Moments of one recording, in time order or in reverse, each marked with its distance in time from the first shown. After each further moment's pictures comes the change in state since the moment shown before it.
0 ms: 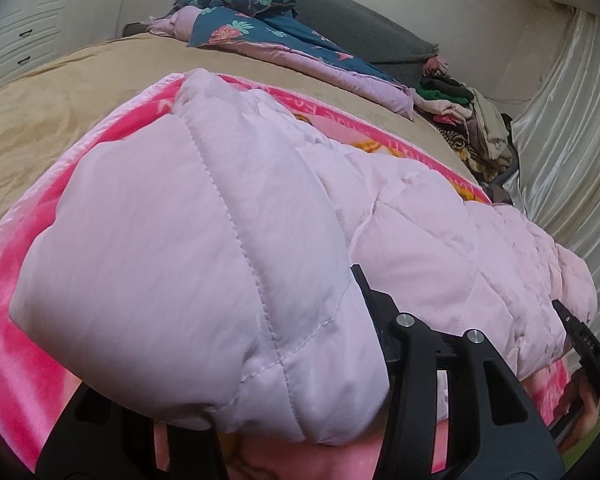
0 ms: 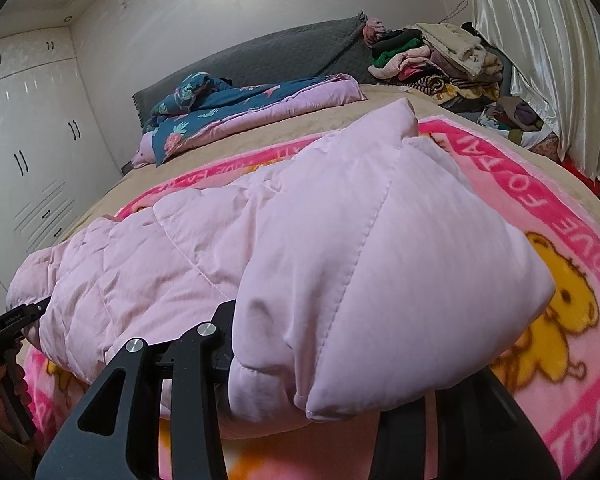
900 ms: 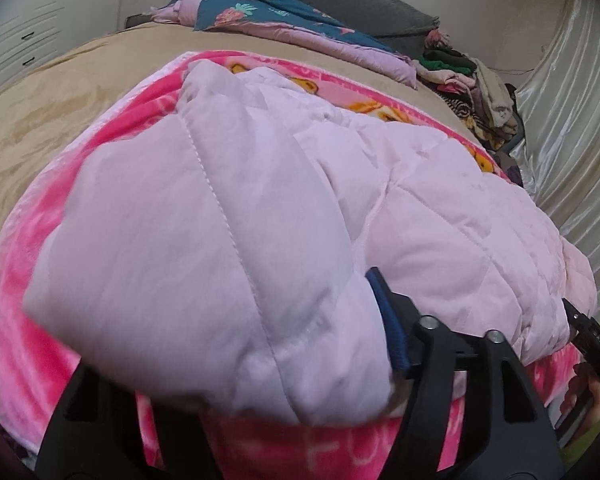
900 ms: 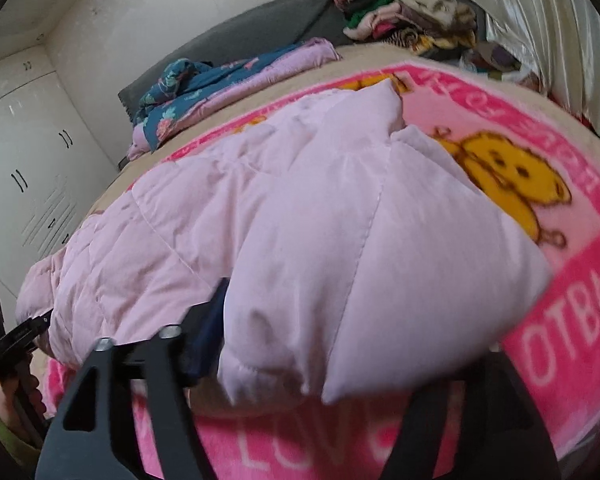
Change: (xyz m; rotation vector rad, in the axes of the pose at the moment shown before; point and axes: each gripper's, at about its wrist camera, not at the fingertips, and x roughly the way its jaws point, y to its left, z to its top) left arm -0.034 0.001 -0.044 0.046 0.086 0.060; right arm -0.052 -0.019 -0.067 0.131 0.134 0.000
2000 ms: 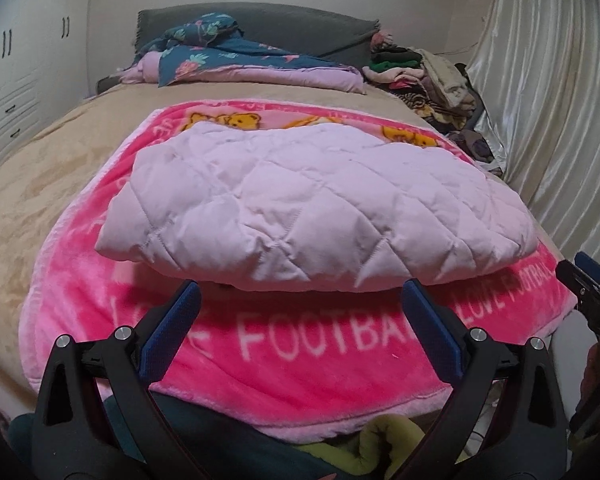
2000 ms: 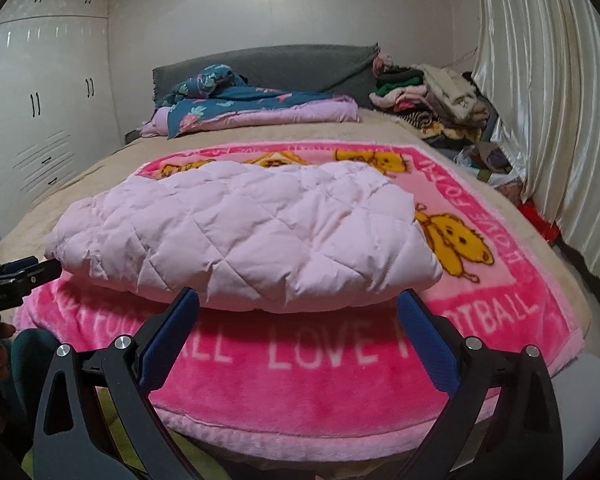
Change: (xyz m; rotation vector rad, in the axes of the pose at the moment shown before) left arm -0.107 -0.078 -0.080 0.219 -0.122 -0.015; right arm -0.134 0.089 -0.072 -0.325 -0.197 -0.139
